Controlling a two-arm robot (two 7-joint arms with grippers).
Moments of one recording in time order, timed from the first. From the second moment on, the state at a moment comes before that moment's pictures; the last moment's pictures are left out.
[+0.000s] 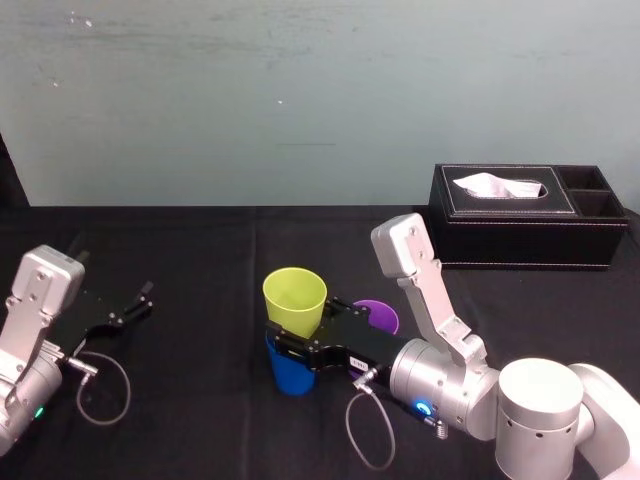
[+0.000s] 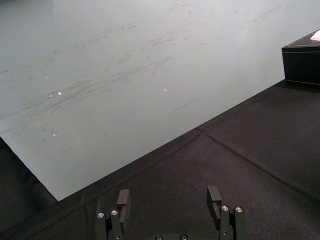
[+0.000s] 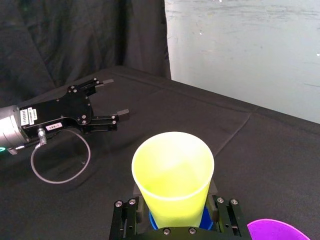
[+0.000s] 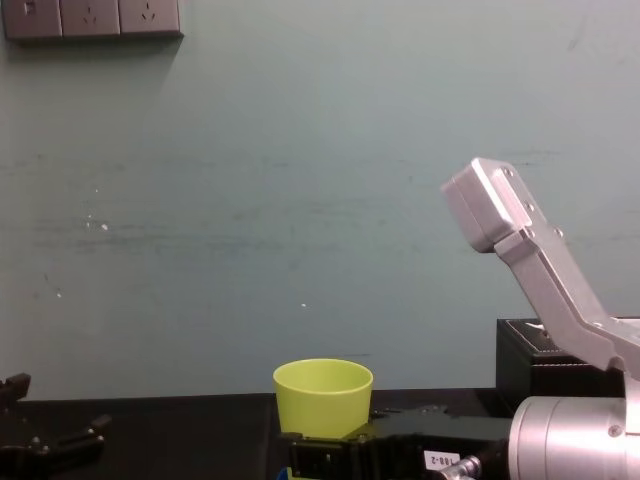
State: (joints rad) left arm -0.20 0.60 0.45 -1.41 -0.25 -0.12 0.03; right arm 0.26 0.28 -0.50 -1.55 0.34 0.33 0.33
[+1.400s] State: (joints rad) left arm -0.20 0.60 0.45 -1.41 -0.25 -0.12 0.03; right arm 0.16 0.34 -0.39 -1.72 0.34 0.28 0.28
